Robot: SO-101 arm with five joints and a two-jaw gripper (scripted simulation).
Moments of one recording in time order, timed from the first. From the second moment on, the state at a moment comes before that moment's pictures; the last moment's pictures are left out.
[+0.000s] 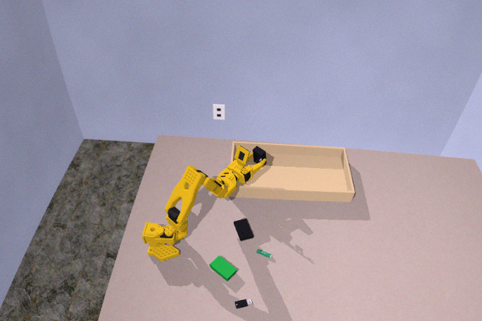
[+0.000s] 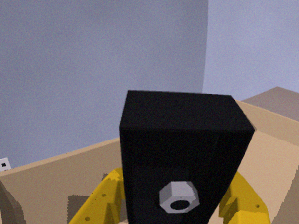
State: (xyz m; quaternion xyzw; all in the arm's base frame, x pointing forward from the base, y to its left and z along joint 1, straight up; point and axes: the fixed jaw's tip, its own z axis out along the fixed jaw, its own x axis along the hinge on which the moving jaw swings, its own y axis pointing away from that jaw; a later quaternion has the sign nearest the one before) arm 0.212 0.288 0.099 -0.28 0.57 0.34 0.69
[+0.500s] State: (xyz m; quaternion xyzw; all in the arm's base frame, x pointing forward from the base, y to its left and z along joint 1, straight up) arm 0.209 0.284 0.103 -0.27 0.55 0.35 0.71
